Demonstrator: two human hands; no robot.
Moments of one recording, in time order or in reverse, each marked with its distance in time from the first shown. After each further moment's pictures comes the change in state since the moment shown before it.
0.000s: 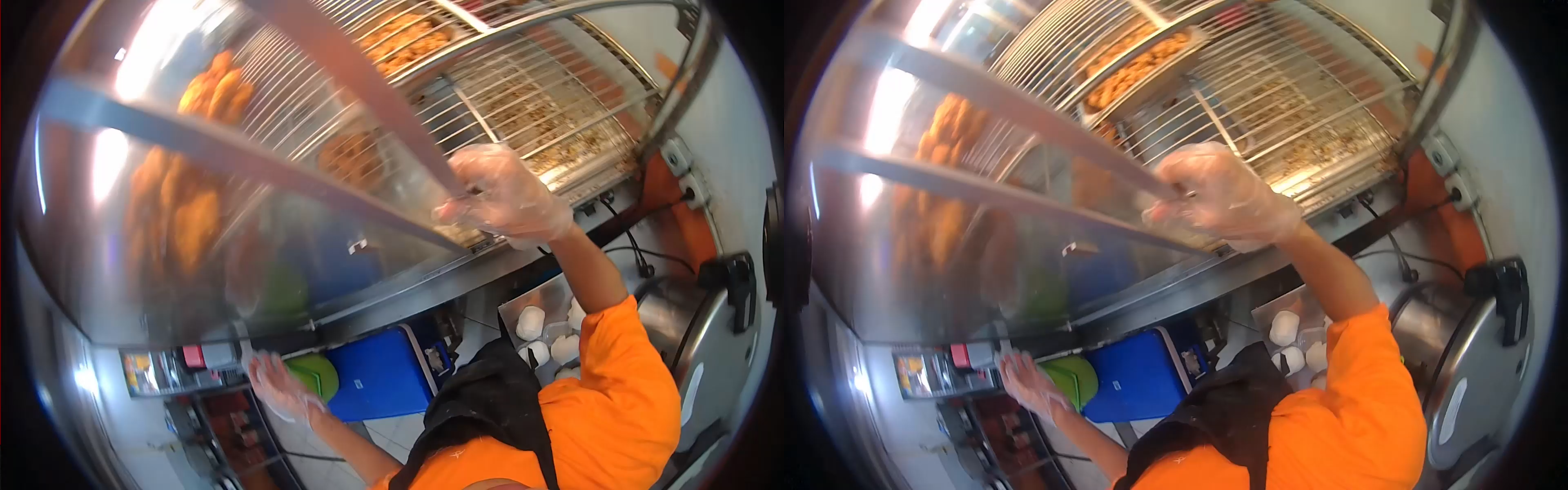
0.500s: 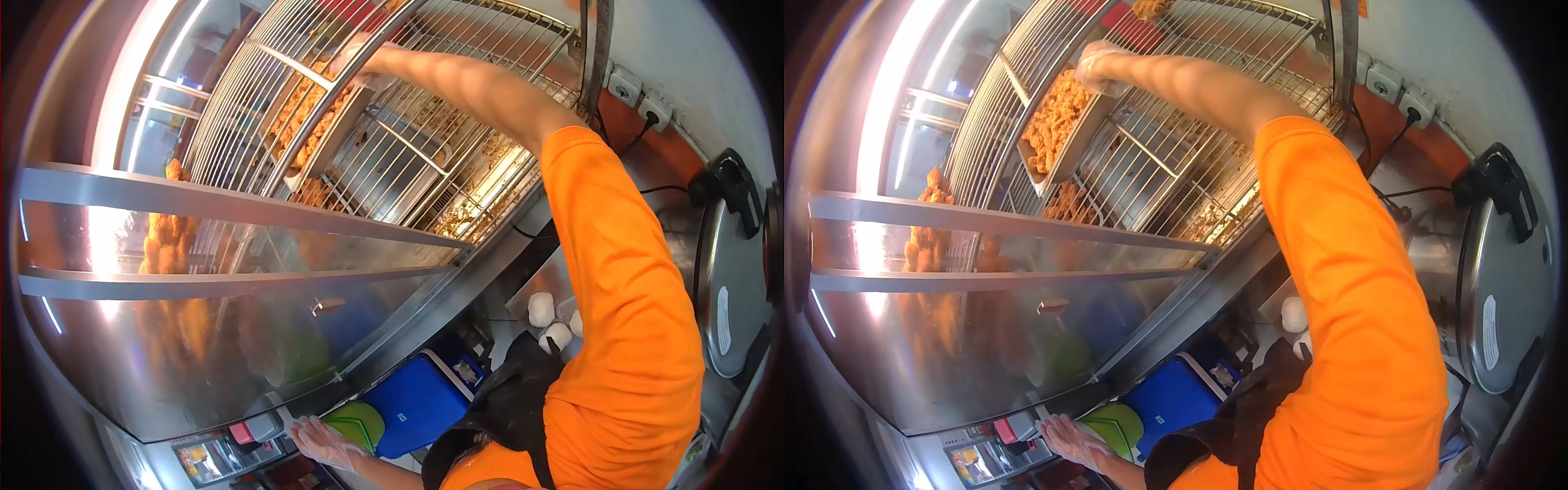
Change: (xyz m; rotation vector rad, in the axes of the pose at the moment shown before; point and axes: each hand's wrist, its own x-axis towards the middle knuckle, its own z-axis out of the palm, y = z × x) left_hand -0.002 -0.004 -0.021 0.128 -0.028 -0.017; right_hand 0.186 0.185 -0.141 -1.381 -0.432 0.518
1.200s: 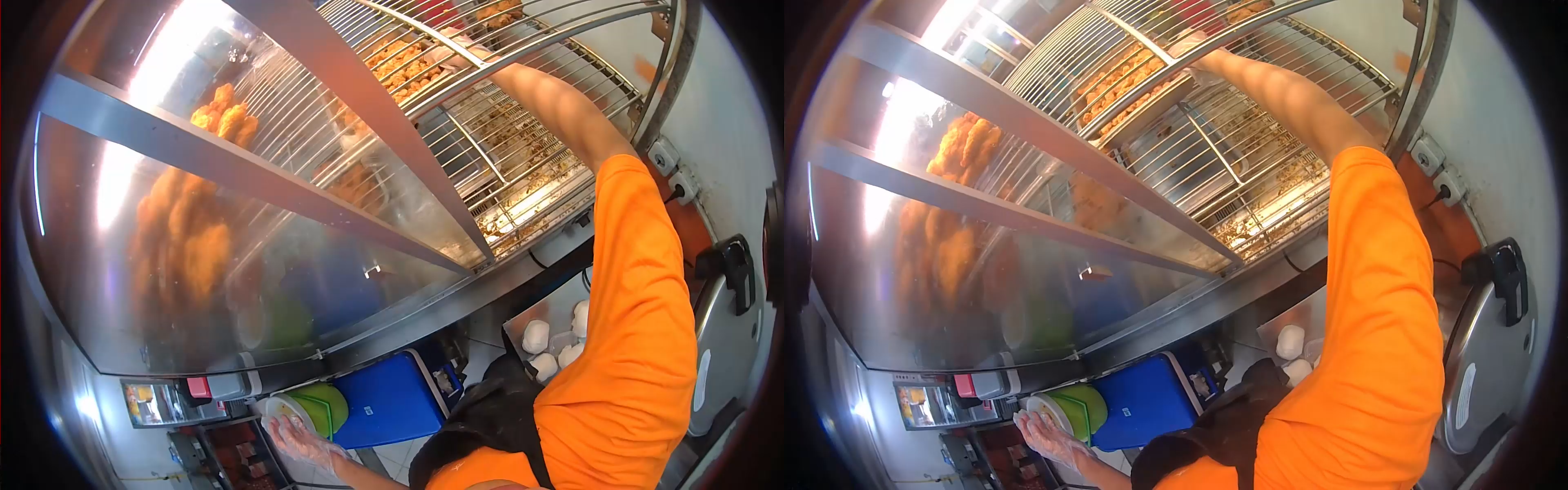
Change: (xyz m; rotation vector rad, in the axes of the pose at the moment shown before) left_hand -0.012 -0.004 -0.052 0.030 0.191 -0.020; right_hand -0.033 0.039 0.016 0.365 0.320 0.188
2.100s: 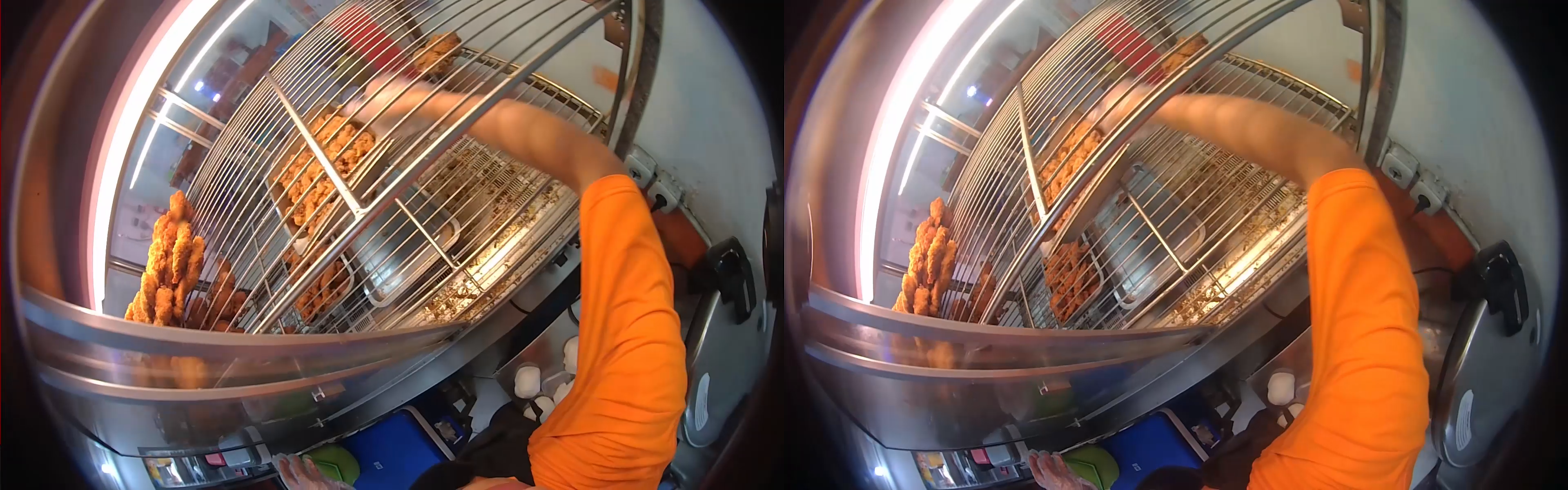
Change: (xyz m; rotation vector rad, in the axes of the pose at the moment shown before) left_hand 0.010 -0.038 0.042 0.612 -0.510 0.179; right_hand 0.057 0.016 -0.004 -0.091 0.173 0.071
